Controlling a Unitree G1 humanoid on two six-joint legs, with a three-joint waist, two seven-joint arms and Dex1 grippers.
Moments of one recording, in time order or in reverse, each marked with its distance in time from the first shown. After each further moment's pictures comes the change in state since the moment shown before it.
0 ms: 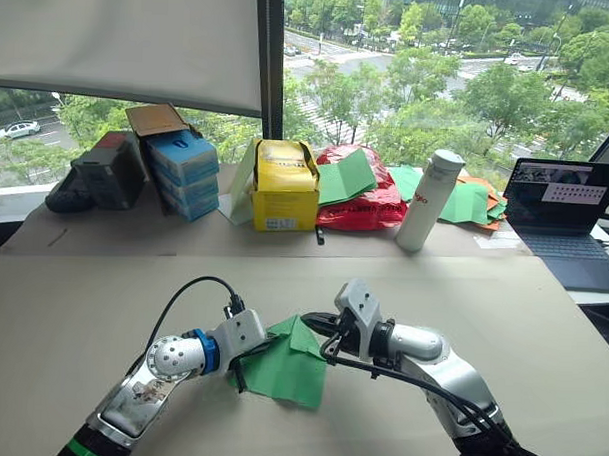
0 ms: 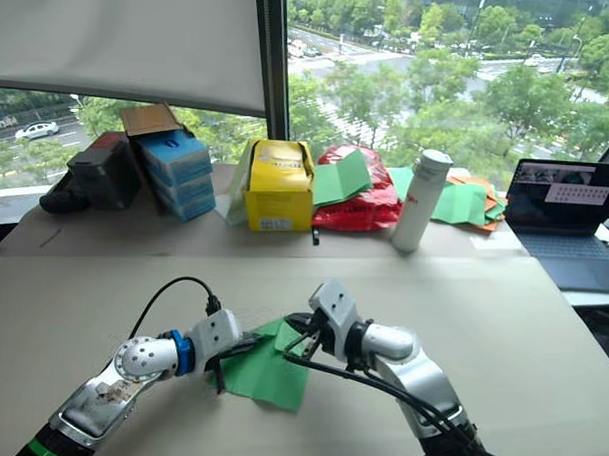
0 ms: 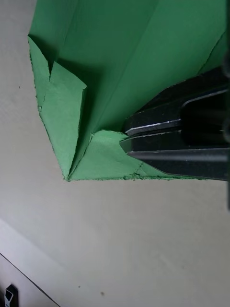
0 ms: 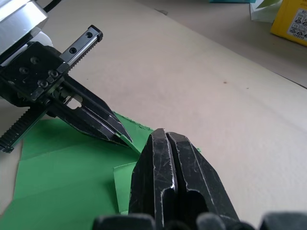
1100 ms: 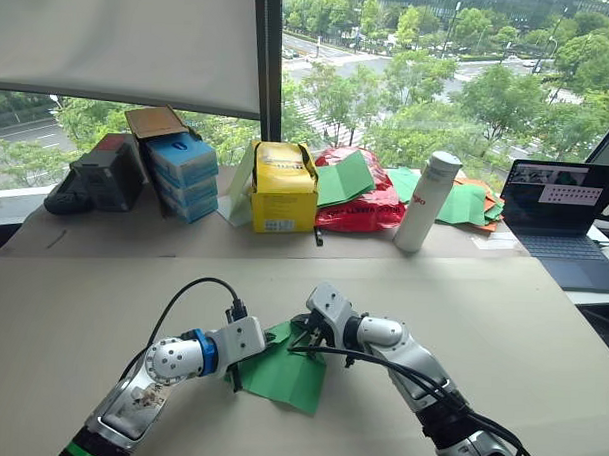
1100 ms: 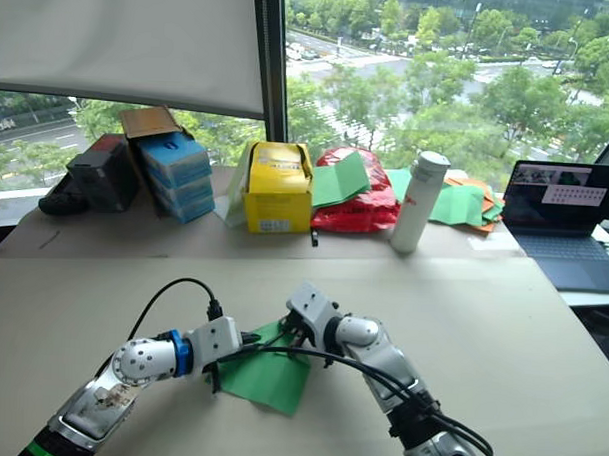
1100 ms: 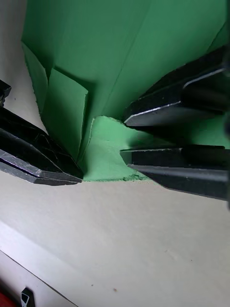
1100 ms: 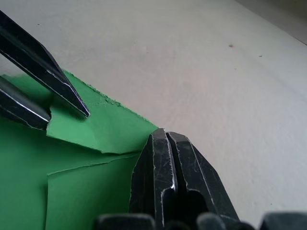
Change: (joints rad) left arm 0.027 -0.001 0.044 -0.026 0.042 -0.007 -0.065; right arm -0.128 0.094 0.109 0.303 -0.204 -0.067 -0.005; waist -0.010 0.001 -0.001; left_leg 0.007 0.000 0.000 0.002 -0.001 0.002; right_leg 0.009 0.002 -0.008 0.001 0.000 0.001
